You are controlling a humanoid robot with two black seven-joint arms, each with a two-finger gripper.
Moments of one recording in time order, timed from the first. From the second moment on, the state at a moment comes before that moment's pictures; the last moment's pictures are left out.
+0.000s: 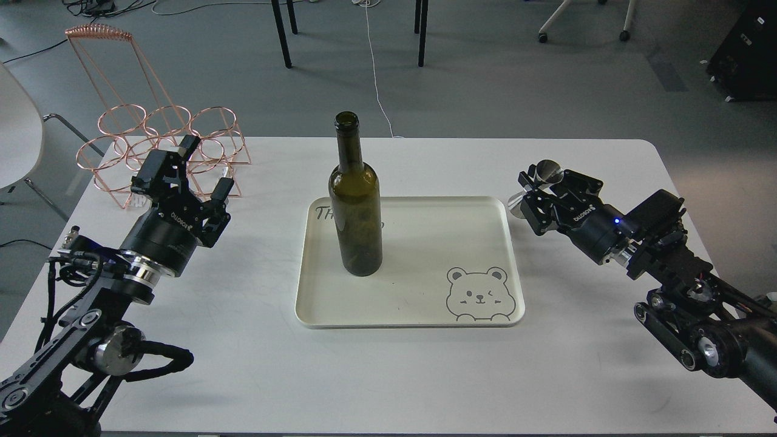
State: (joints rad) left arm -0.09 0.35 -1.22 -1.39 0.74 -0.15 -0.35; right arm 0.48 -0.41 0.82 0.81 -2.18 -0.49 0.49
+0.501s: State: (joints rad) left arm -0.09 0.35 -1.22 -1.40 0.74 -0.15 -0.35; right arm 0.41 -0.47 0.83 0.63 -2.15 -0.49 0.49
